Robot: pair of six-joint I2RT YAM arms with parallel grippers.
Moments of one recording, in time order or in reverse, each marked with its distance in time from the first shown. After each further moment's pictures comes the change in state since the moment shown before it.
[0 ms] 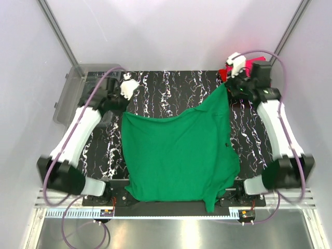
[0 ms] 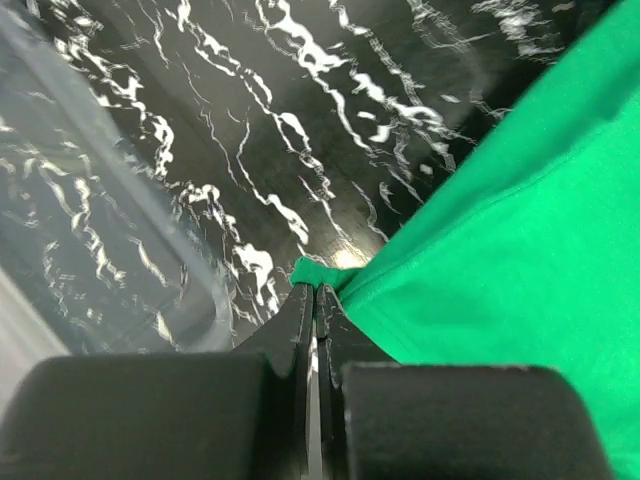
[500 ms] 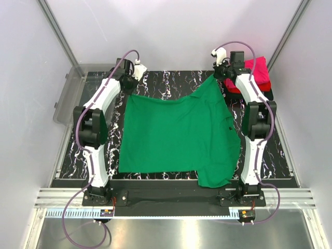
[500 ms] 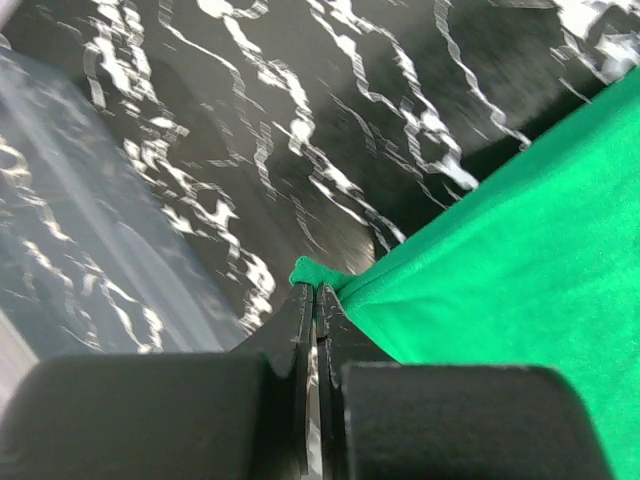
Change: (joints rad) left arm 0.039 0.725 0.480 0.163 -0.121 0.032; right arm 0.000 0.834 0.563 0.110 0.029 -0.037
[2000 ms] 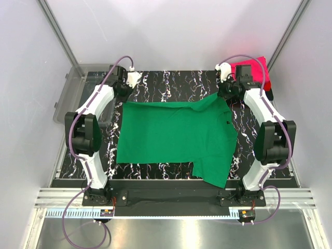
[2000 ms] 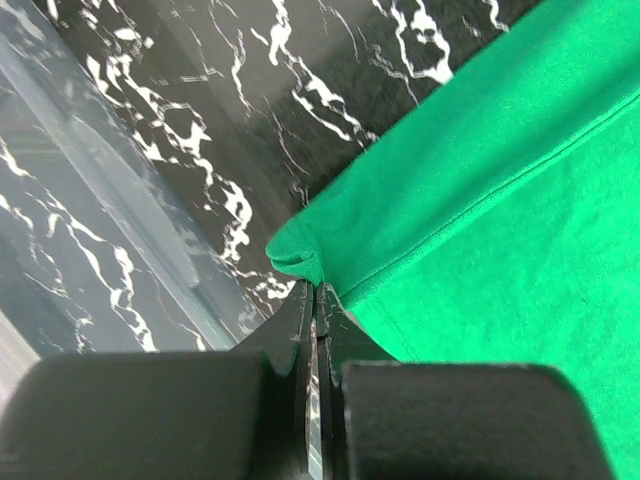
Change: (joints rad) left arm 0.046 -0.134 -0.201 0.024 0.038 0.024; right arm 0.017 -0.438 -0.489 -0.092 0.021 0.022
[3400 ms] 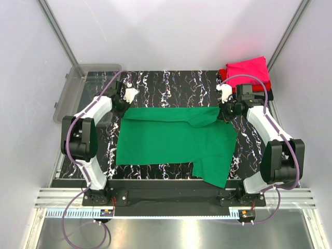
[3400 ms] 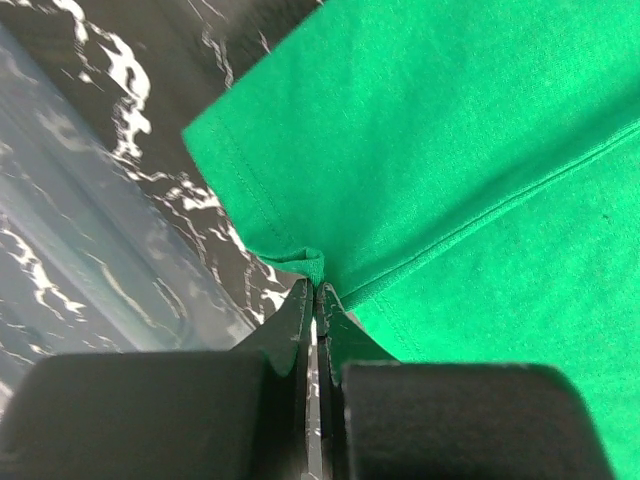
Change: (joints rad) left arm 0.024 -0.099 -0.297 0.050 -0.023 0.007; right arm 0.012 -0.261 -0.354 -0.111 -0.038 0.060
